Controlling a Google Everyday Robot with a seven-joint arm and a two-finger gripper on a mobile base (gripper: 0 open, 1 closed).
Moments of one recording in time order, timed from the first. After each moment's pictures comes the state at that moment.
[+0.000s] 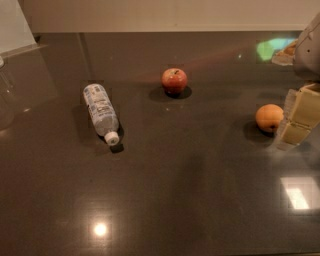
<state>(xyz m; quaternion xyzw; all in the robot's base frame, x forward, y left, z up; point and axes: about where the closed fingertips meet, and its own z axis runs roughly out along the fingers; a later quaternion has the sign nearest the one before) 0.438 -0.217 0.976 -0.60 0.78 -0.03 0.16</state>
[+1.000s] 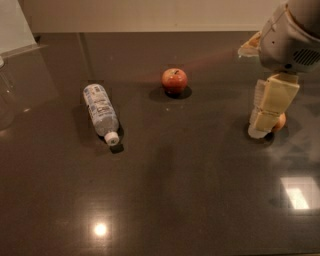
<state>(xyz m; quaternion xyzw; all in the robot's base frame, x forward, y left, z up) 0.464 -0.171 0.978 -0.66 0.73 -0.02 0.18</state>
